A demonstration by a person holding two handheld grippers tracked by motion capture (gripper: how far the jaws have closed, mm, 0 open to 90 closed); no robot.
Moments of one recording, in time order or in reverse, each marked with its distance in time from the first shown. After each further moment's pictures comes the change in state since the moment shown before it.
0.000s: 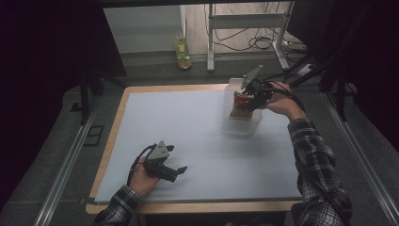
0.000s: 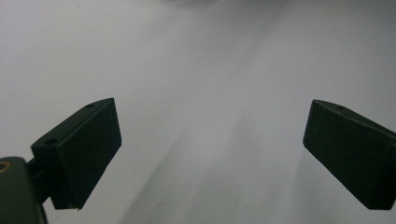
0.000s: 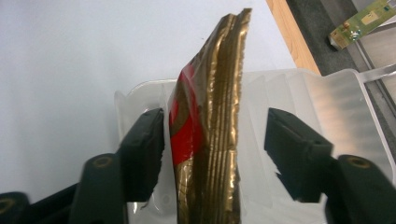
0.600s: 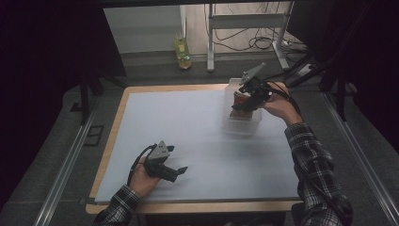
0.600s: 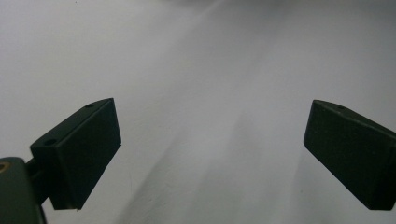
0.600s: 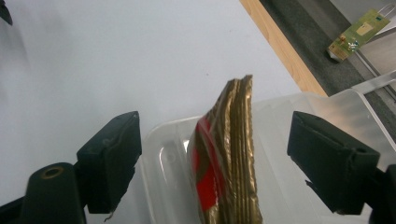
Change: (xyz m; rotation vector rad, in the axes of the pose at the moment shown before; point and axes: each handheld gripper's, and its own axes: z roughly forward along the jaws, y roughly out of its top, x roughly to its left) left arm 0.000 0.000 0.001 0.007 -0.001 -0.005; right arm 0.009 0.009 -0.004 -0.118 0.005 0.127
